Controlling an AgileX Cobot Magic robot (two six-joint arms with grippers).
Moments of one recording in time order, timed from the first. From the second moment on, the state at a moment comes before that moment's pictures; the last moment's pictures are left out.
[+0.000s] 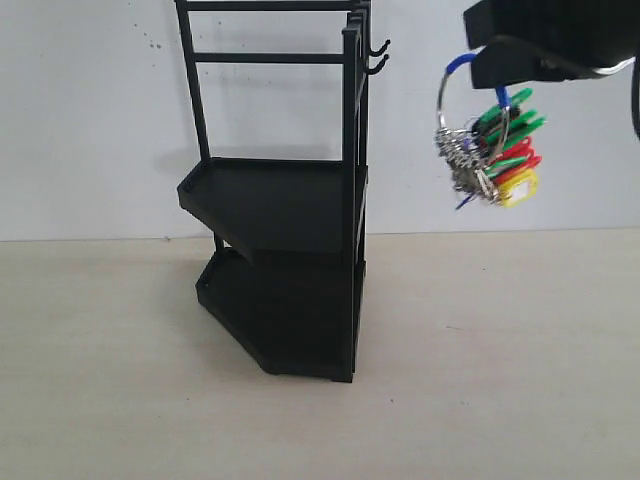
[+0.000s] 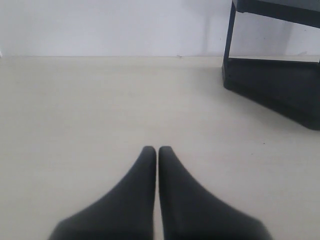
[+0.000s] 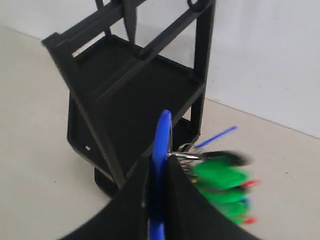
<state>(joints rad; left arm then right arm) 0.05 0.00 0.00 -0.07 0.33 0.09 0.16 1.33 -1.35 0.41 0.68 -0.37</state>
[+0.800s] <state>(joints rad) 0.05 0.00 0.00 -0.07 0.33 0.09 0.16 1.35 -1.35 0.34 0.42 -0.22</state>
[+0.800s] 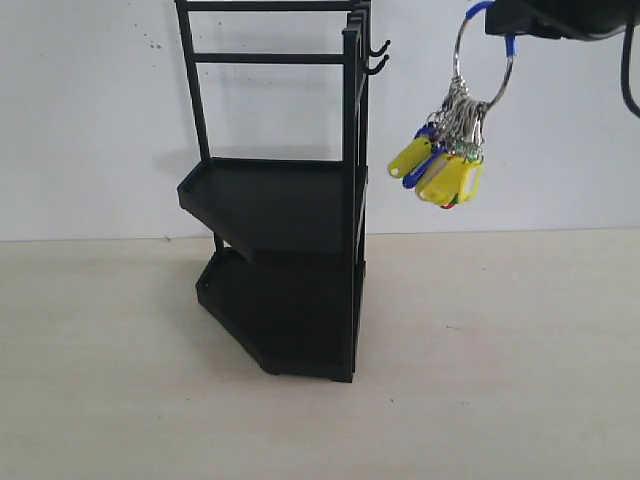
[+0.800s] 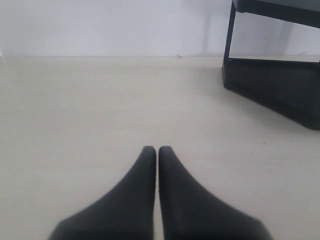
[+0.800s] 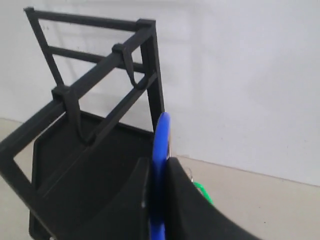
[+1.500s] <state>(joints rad) 0.05 0.00 0.00 -0.07 0.33 0.09 0.43 1.49 -1.35 -0.77 0.40 0.85</state>
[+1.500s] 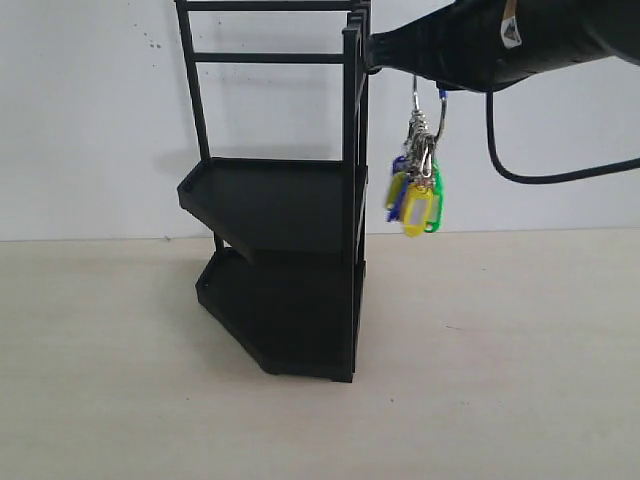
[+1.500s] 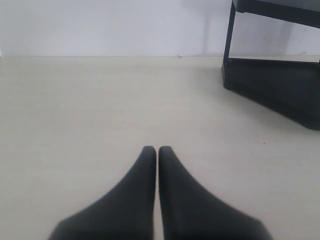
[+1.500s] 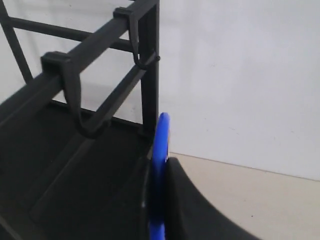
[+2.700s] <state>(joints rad) 0.05 0.00 0.00 -0.07 0.33 0.09 0.43 1.58 -1.35 -0.77 0.23 0.77</state>
